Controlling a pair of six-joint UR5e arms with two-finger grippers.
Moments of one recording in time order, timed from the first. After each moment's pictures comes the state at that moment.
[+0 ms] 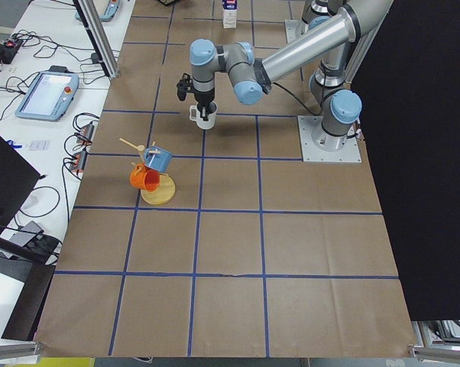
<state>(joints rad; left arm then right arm) -1.36 -1.78 -1.81 -1.09 1.55 0.27 1.58 -1.51 1.52 -1.55 -1.60 -0.04</state>
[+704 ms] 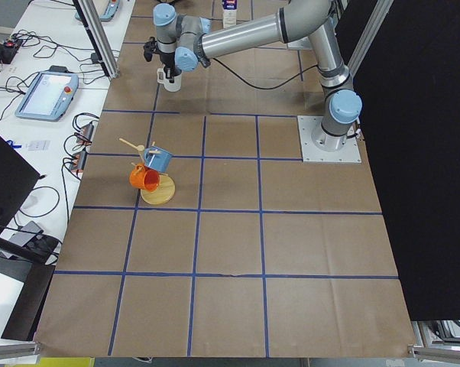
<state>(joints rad) -1.69 -2.21 -1.27 -1.15 1.50 -0.14 1.58 -1.51 1.52 -1.55 -1.59 -0.03</state>
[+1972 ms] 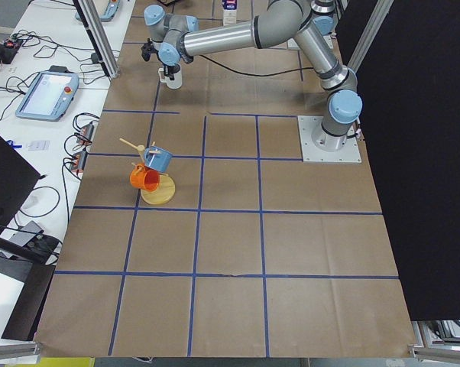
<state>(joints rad) -1.76 -2.33 -1.14 -1.28 1.53 -0.19 1.55 -1.51 1.51 -1.56 -1.60 -0.06</state>
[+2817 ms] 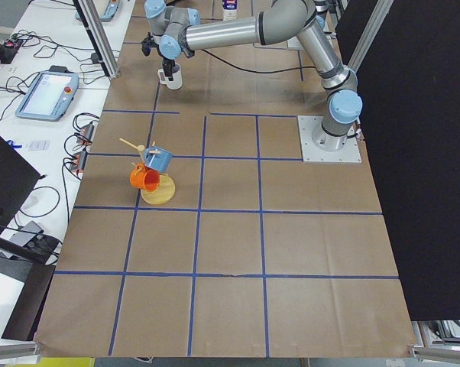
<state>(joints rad) -1.76 -2.28 -1.13 -1.34 1.55 -0.19 1.28 -1.53 1.52 -1.56 -1.60 -0.40</state>
